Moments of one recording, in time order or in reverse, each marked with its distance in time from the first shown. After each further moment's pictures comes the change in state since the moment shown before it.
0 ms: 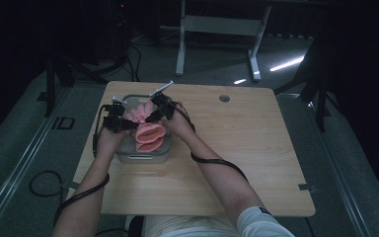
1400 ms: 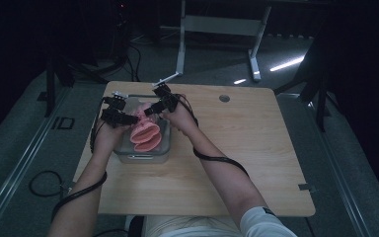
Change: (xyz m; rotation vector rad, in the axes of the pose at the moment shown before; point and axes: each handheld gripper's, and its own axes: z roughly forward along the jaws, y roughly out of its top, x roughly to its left) left arm -0.017 0.014 -0.031 -0.093 0.098 0.120; right arm 0.006 0.013 -0.041 -0.101 0.024 0.002
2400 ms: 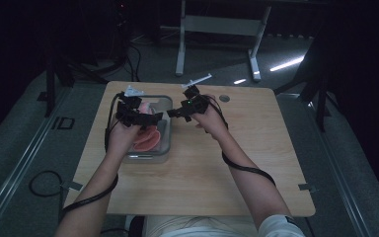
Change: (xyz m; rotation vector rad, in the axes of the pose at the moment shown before) left arm -0.065 0.011 -0.035 -0.245 -0.167 0.133; right arm -0.033 -0.047 -0.075 -0.120 0.007 -0.100
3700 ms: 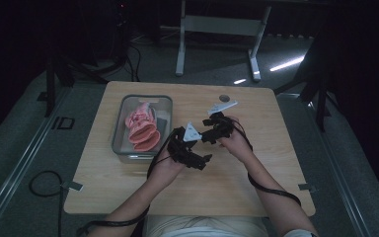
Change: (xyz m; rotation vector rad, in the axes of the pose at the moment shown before) left arm -0.146 -0.046 0.050 0.025 -0.264 0.307; right arm -0.027 -0.099 -0.032 -0.025 -0.001 -0.080
